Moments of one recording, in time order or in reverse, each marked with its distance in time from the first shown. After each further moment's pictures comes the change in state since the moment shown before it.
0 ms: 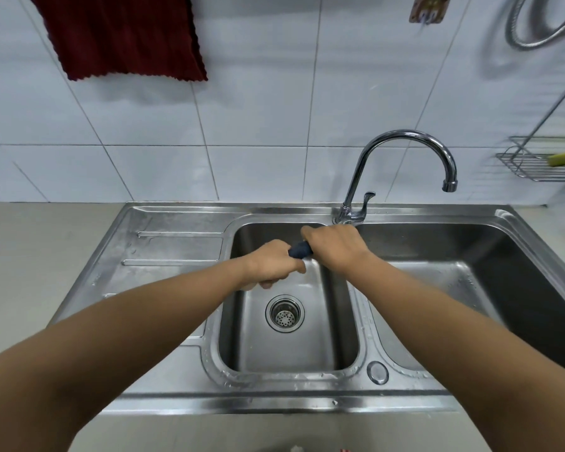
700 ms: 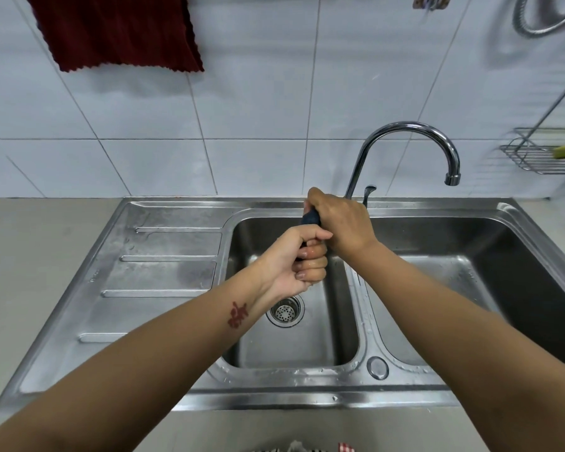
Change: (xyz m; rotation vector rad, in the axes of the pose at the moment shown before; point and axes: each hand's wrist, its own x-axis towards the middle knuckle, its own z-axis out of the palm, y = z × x) left_hand -0.017 0.033 0.029 -1.156 -0.217 -0.008; right_hand -0.002 0.007 -0.020 0.289 0.388 0.081
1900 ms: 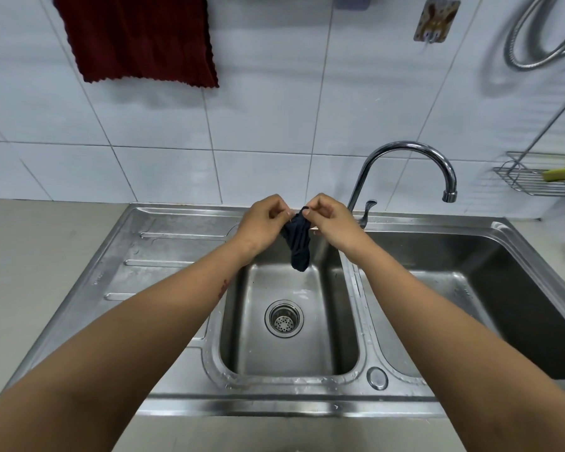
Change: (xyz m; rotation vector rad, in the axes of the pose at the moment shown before) left_hand 0.014 0.052 -0.056 0.990 0.451 0.685; right_hand 0.017 -0.009 0.006 1.044 -0.157 0.414
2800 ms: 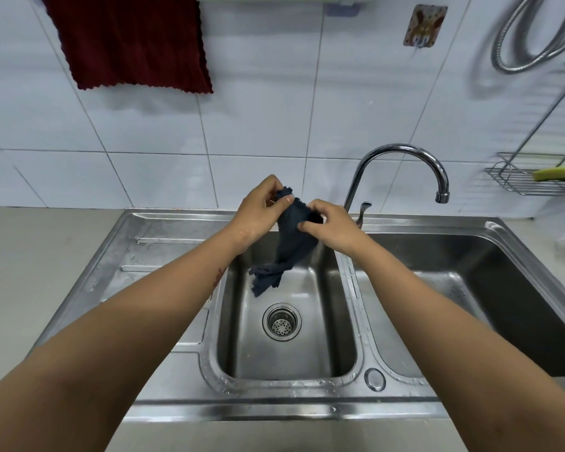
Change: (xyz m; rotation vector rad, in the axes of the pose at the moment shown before) left_hand 0.011 0.019 -0.010 -0.114 -0.075 0.116; right_hand 0.004 0.003 -0.011 -0.392 0.011 0.017
